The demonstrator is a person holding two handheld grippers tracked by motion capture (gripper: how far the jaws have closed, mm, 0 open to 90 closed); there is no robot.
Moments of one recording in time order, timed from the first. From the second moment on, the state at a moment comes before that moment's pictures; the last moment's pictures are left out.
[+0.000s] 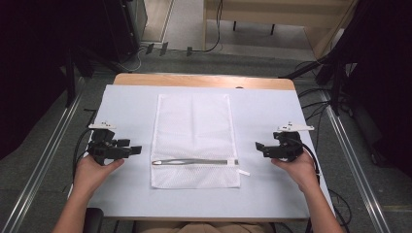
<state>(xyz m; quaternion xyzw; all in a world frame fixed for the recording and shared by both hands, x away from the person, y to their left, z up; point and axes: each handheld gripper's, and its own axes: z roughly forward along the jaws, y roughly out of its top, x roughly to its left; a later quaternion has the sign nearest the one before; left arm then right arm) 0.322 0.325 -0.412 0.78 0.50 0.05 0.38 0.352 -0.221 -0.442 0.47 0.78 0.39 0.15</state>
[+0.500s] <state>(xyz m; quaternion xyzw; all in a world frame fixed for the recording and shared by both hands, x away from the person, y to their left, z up) 0.321 0.328 -0.413 0.78 0.50 0.05 0.38 0.354 -0.222 -0.444 0.47 0.78 0.38 0.15</state>
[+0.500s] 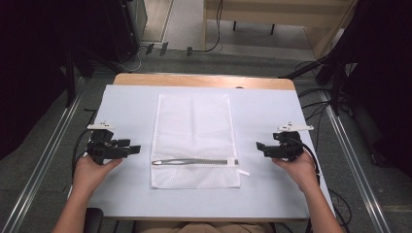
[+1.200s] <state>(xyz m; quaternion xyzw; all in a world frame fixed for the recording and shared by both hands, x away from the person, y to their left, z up) 0.318 0.325 -0.413 0.78 0.48 0.03 0.39 0.352 -0.221 -0.445 0.47 0.79 0.37 0.14</state>
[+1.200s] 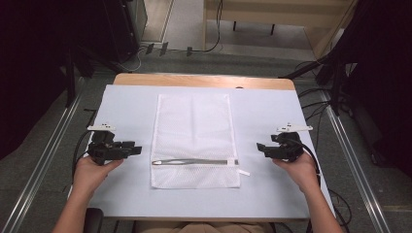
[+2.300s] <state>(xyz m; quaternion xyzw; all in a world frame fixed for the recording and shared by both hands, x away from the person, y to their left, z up) 0.318 0.327 -0.416 0.78 0.49 0.03 0.38 0.339 -0.197 -0.432 0.39 0.83 0.38 0.13</state>
